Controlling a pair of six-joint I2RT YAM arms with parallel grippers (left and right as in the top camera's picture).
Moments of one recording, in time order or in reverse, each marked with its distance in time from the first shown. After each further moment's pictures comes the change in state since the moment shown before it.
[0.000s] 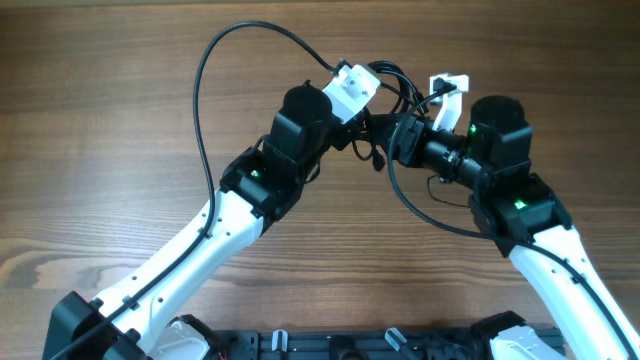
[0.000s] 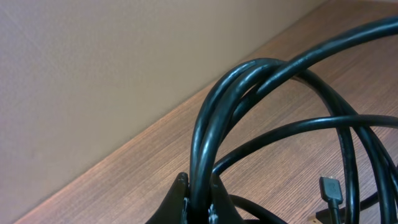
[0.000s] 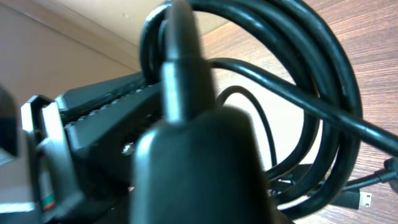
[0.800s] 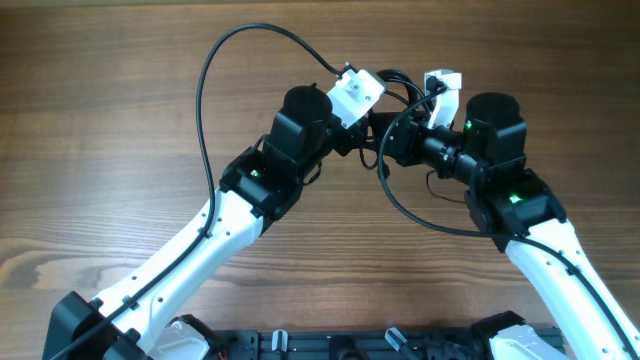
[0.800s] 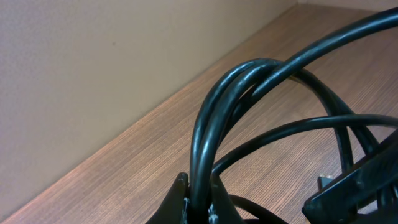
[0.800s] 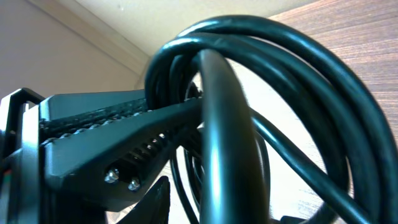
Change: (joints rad) left arm -0.001 0.000 0.000 -0.017 0.109 -0.011; right arm 0.000 0.027 0.000 0.025 0.029 -0.149
